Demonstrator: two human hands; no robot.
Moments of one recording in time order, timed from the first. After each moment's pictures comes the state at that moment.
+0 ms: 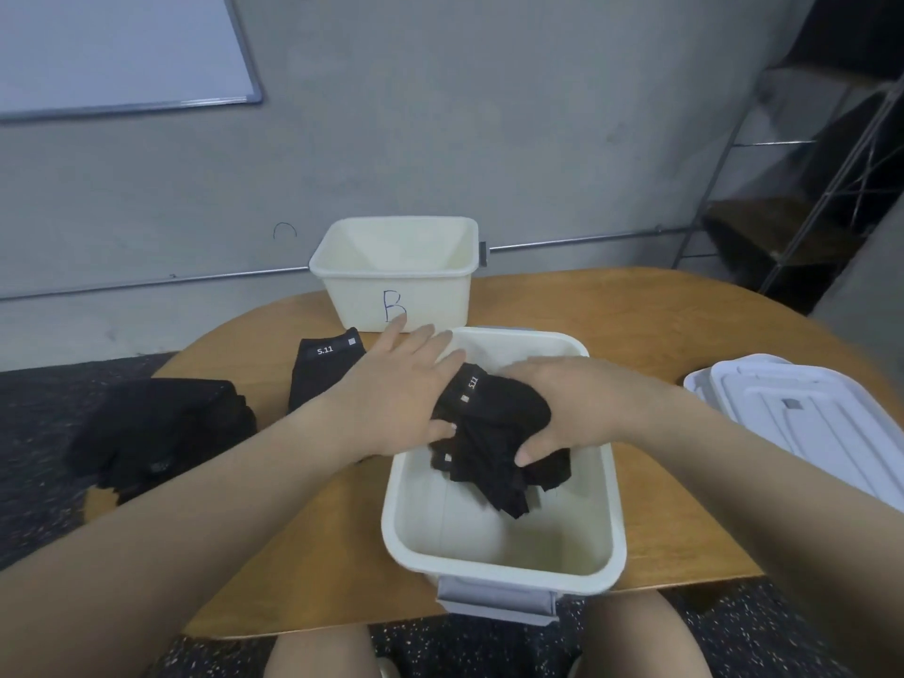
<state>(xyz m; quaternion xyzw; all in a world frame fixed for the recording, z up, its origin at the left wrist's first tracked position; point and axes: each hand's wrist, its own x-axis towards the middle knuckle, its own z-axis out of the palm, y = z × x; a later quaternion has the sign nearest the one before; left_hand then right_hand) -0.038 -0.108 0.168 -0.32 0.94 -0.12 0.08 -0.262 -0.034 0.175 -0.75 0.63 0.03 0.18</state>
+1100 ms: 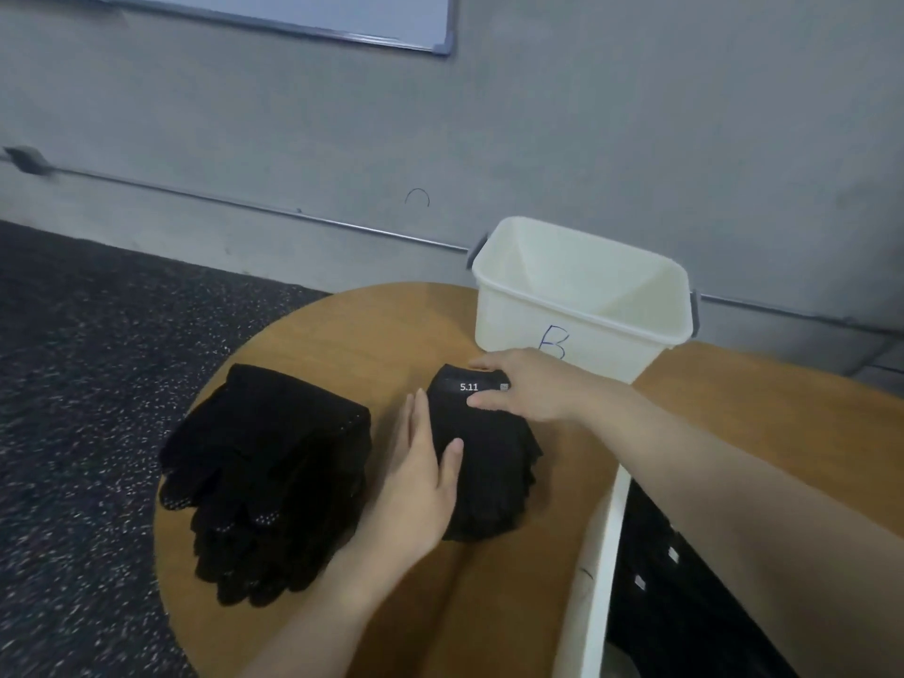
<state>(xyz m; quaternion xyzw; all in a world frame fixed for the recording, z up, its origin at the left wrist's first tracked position) 0.062 -0.166 0.033 -0.64 0.64 0.31 -0.31 -0.107 -0.277 0.113 -0.79 0.56 0.03 0.26</state>
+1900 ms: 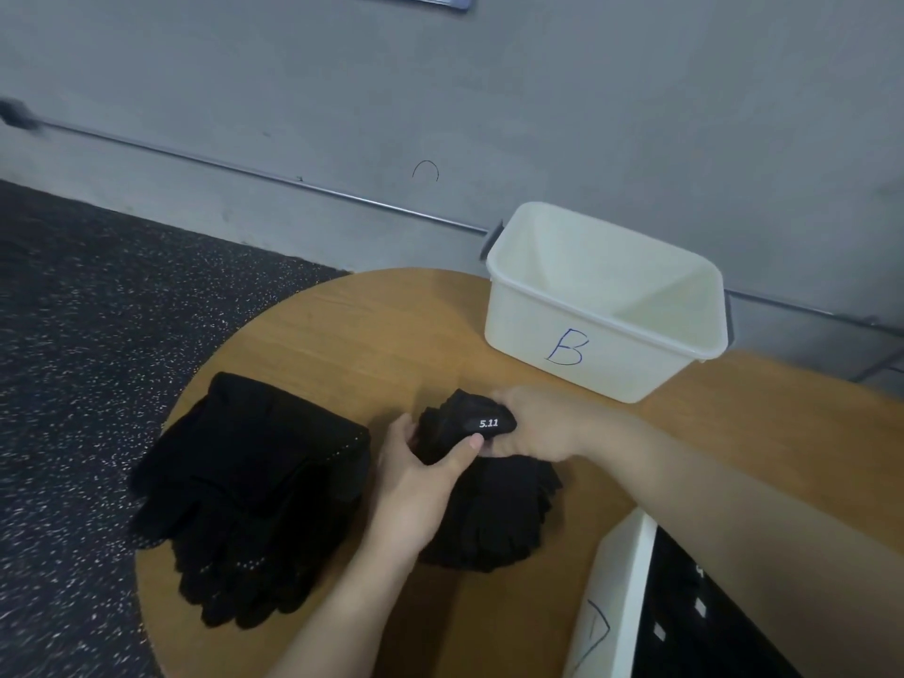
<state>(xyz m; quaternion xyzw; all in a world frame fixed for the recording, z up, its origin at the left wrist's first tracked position) 0.057 -0.189 0.024 -0.66 0.36 0.49 -0.44 -0.104 -0.276 0.097 -0.76 0.53 0.10 0.35</state>
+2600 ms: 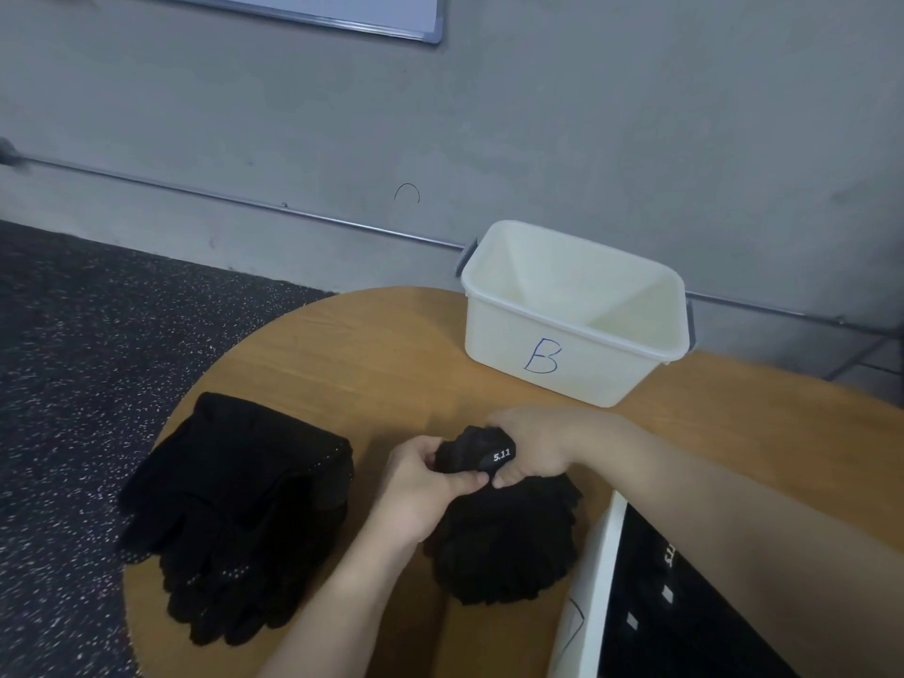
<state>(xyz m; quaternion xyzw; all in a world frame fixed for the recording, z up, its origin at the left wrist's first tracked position) 0.047 -0.205 0.016 -0.61 0.40 0.57 -0.38 -0.116 -0.269 0.105 -0.76 0.53 0.23 0.30</state>
